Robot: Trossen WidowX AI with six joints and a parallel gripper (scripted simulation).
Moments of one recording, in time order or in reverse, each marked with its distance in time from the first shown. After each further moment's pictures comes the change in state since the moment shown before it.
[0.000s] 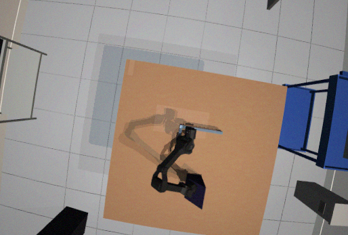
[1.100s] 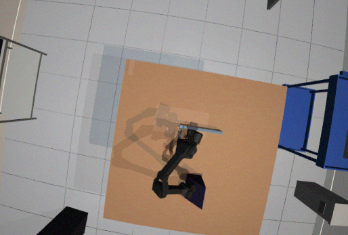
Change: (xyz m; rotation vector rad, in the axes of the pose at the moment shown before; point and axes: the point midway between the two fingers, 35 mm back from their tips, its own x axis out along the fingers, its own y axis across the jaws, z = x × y) arm -0.082 0.002 -0.001 0.024 -0.009 0.009
